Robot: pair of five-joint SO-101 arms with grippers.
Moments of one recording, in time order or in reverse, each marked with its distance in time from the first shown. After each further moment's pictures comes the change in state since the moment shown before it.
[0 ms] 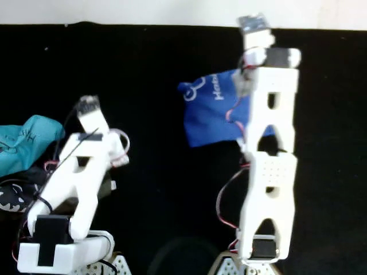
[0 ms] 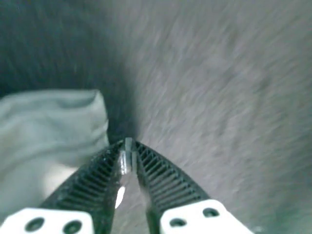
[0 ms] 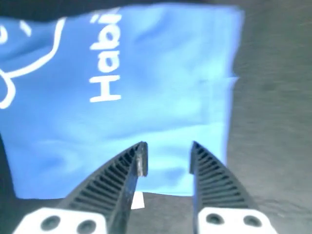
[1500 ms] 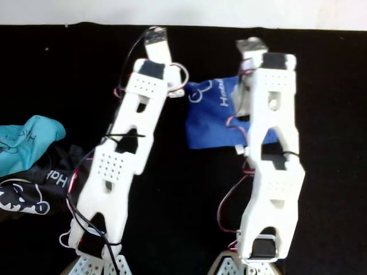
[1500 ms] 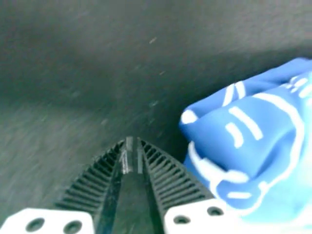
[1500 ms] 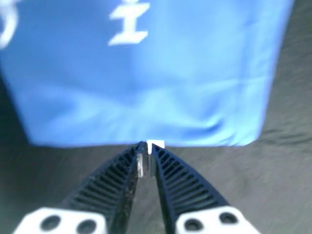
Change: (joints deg) left arm 17.1 70.7 -111.0 30.1 7.4; right arm -0.5 -18.5 34.5 0.2 -4.5
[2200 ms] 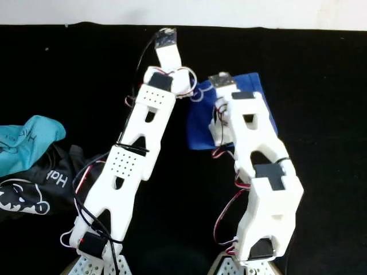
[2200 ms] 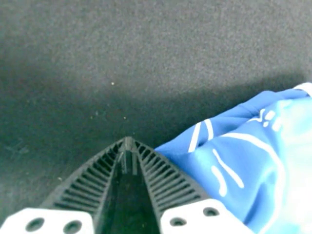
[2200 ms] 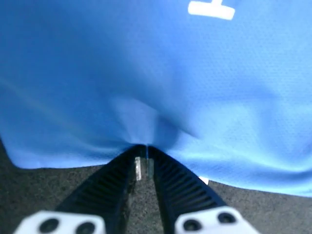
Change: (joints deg) left arm 1.7 16.3 -19.2 -6.7 0.1; right arm -5.8 -10.5 43.2 -34.4 -0.1
